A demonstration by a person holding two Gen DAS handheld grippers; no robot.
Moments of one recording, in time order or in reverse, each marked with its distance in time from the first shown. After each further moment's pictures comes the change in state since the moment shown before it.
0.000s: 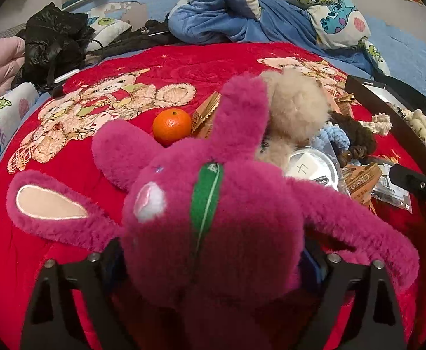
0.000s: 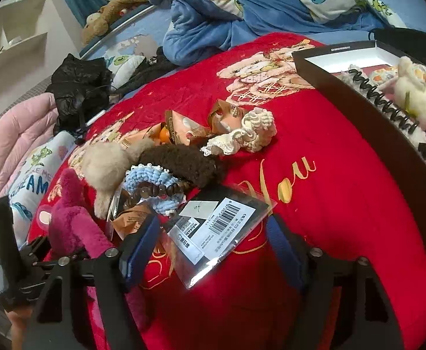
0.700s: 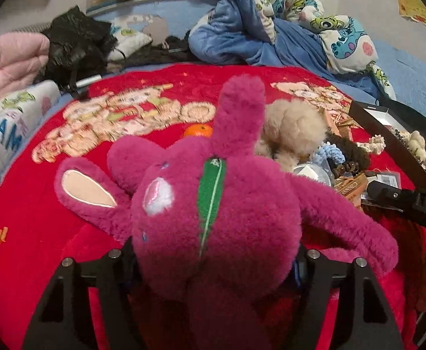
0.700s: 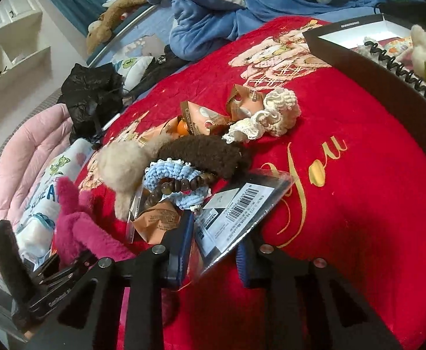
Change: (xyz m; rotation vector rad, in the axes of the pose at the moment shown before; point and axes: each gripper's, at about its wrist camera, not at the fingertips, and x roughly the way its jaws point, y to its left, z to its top) left arm -0.037 0.012 -0.014 -0.067 -0.111 0.045; right arm 0.012 0.003 -0.003 0.086 0.032 0.117
